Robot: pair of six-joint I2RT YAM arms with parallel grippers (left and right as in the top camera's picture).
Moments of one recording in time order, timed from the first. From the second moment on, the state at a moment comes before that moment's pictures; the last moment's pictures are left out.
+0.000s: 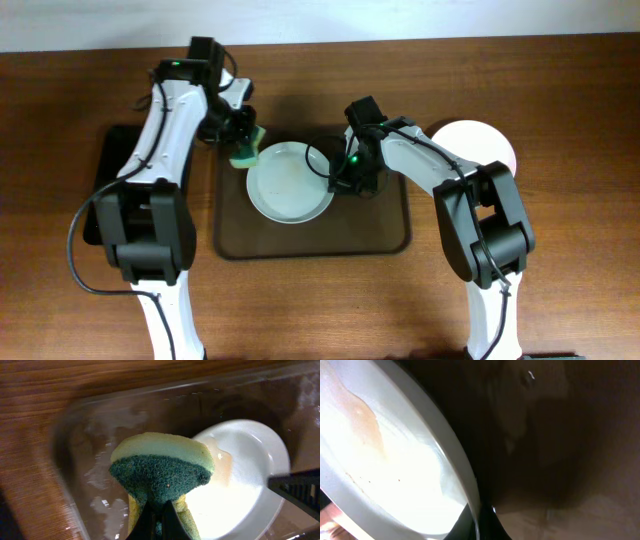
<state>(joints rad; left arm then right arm) -0.09 2.21 1.97 -1.18 0.25 0.05 0.39 2.19 1.53 -0.74 -0.50 0.54</state>
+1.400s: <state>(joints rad) -0.08 2.21 1.97 -1.16 0.24 0.04 1.00 1.79 1.50 -1.05 1.49 0.59</state>
